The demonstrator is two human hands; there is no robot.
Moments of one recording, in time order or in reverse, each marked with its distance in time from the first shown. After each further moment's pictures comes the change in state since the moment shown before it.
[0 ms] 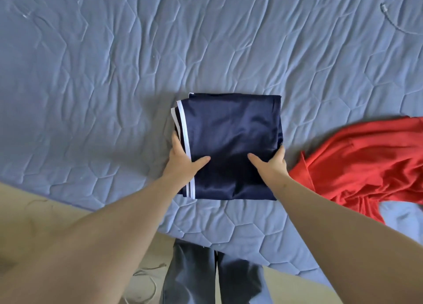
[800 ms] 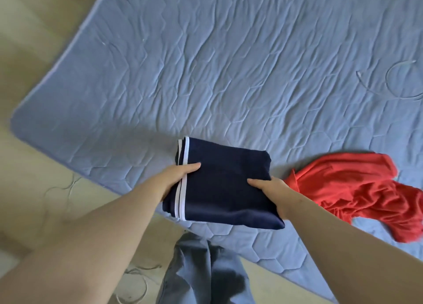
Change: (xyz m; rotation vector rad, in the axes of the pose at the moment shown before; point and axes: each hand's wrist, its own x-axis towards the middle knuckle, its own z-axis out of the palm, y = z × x) left_hand -0.110 0.025 -0.091 -0.529 -0.345 -0.474; right_hand -0.111 -0.014 -0.032 0.214 -0.354 0.094
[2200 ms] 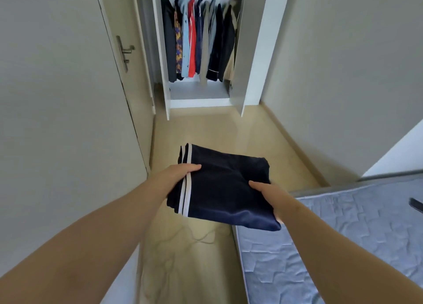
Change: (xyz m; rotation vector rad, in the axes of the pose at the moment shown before) left_hand -0.428 -0.173 -0.437 -0.801 0.643 0.463; right_hand -0.386 -0.116 0.517 -0.754 -0.530 -0.751
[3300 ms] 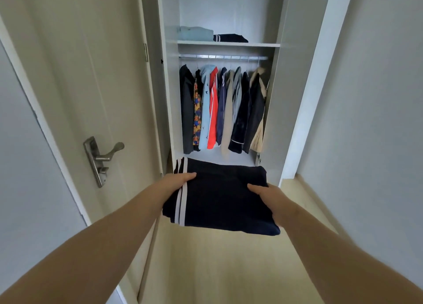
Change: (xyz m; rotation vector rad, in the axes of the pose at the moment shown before) left_hand 0.383 0.427 -0.155 -0.089 0.230 0.225; right_hand 0.482 -0.392 0.119 0.022 -0.157 -0.195
